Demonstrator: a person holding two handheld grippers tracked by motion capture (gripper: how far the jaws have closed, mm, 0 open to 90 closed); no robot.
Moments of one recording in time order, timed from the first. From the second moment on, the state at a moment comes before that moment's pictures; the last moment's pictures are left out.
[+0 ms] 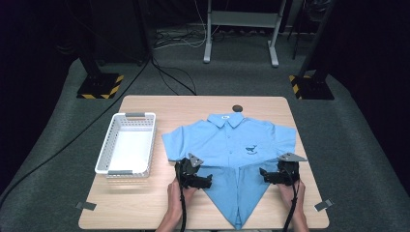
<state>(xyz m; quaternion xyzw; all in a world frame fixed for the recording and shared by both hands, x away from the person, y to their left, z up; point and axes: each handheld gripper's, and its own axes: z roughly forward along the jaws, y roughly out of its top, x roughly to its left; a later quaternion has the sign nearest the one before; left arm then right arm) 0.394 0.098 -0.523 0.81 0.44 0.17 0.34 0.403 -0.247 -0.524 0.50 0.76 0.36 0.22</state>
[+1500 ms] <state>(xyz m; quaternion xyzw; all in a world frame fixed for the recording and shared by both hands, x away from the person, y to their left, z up) 0.438 0.077 -0.527 0.81 0.44 0.18 0.34 0.414 -0.208 -0.505 0.50 0.77 0.31 0.23</state>
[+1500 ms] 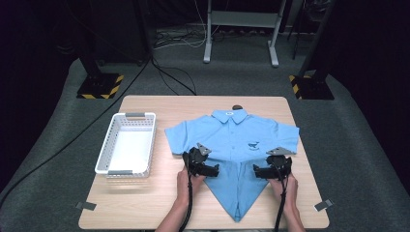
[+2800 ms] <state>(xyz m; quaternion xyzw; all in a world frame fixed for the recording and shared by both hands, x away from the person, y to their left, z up) 0.436 0.077 -0.528 0.81 0.44 0.18 0.34 0.401 -0.176 -0.525 0.49 0.76 0.37 0.22</state>
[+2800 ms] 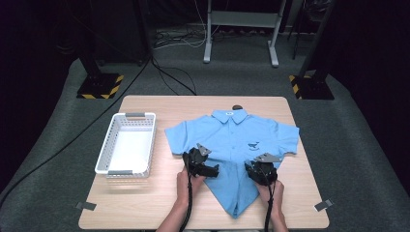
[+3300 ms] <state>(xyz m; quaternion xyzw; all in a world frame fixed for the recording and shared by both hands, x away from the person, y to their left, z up) 0.436 0.078 -0.528 0.81 0.44 0.18 0.34 0.391 -0.180 -0.524 0.48 0.75 0.39 0.24</state>
